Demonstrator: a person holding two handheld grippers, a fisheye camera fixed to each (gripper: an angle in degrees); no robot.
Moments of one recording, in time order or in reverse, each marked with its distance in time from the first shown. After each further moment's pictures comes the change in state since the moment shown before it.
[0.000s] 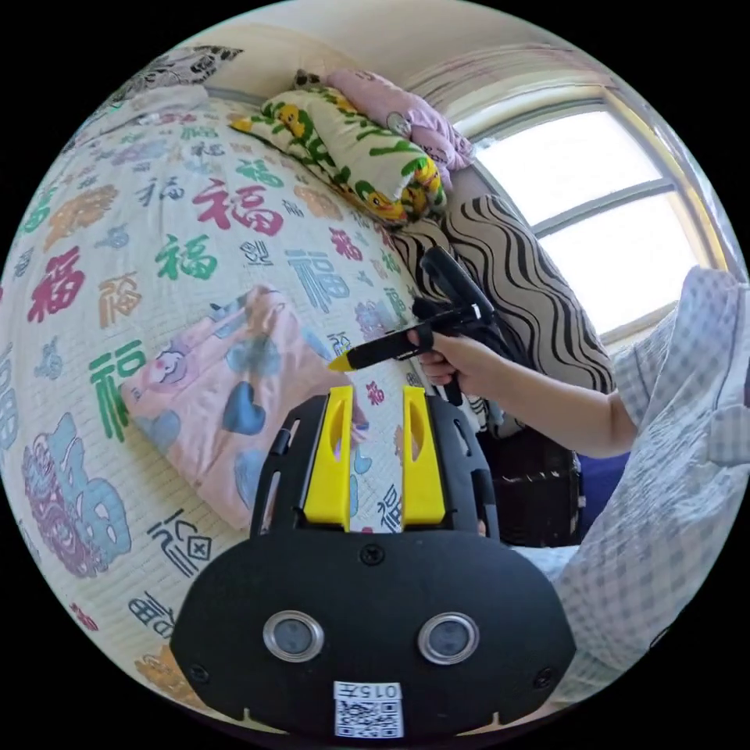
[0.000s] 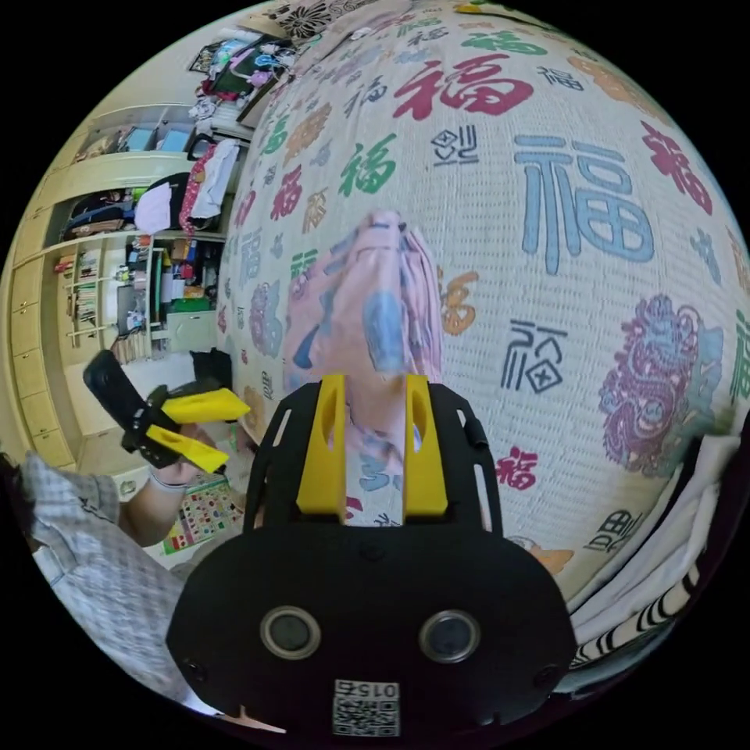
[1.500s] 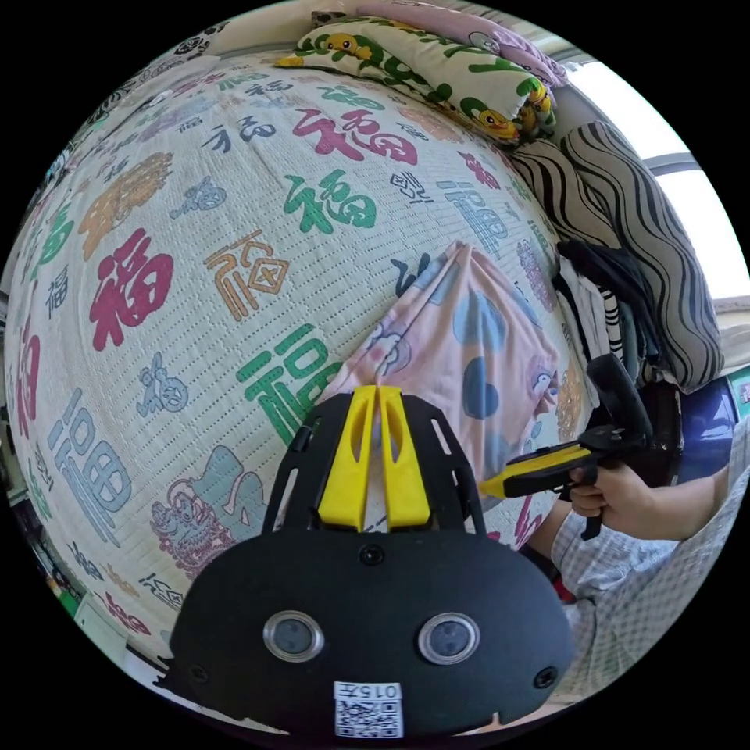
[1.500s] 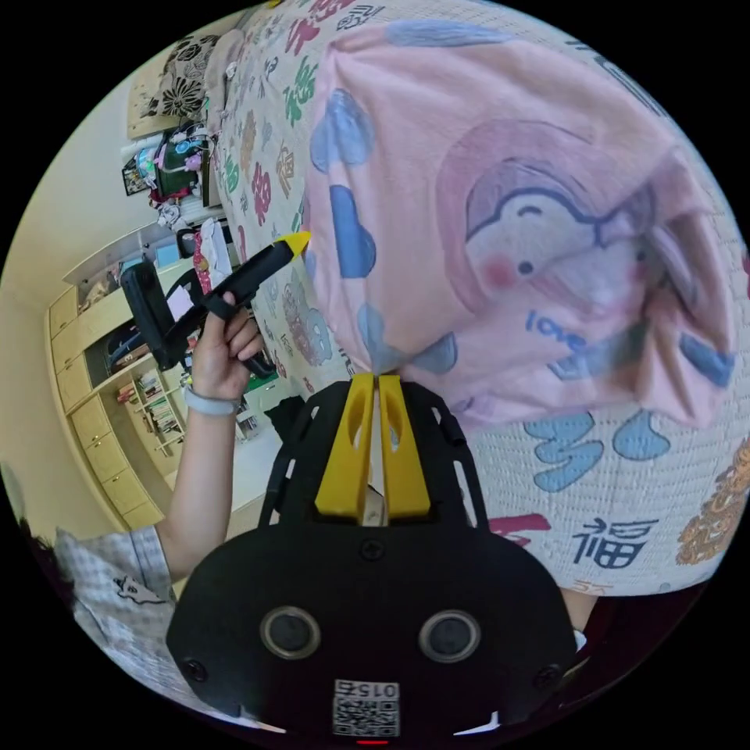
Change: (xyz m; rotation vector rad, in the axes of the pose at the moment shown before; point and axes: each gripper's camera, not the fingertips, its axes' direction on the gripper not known) left arm -0.143 -0.117 0.027 -0.326 -0.405 -0.003; right arm 0.029 0.126 0.100 0.064 -0.412 0.387
